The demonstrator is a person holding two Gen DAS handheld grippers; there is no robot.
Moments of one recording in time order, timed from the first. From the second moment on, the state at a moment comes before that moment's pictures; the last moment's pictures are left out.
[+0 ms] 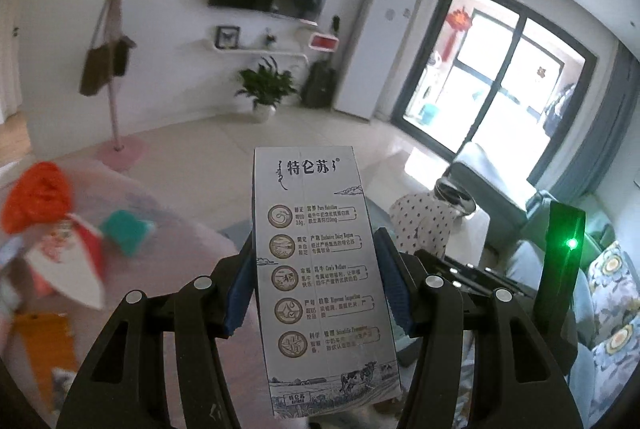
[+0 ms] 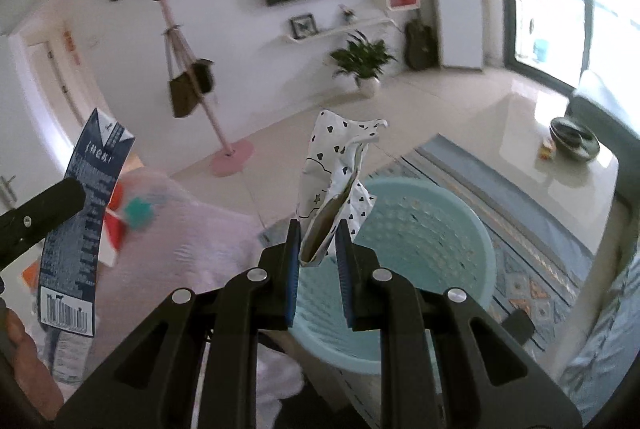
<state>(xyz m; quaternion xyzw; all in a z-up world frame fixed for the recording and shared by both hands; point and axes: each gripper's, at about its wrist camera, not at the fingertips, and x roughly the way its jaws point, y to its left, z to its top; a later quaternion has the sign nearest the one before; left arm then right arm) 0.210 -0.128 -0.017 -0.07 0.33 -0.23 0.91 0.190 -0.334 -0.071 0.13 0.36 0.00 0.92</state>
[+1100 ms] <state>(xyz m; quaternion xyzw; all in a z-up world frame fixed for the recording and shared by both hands) 0.230 -0.162 -0.068 -0.09 0.38 -0.24 0.89 0.189 -0.367 -0.110 0.17 0.41 -0.03 0.90</state>
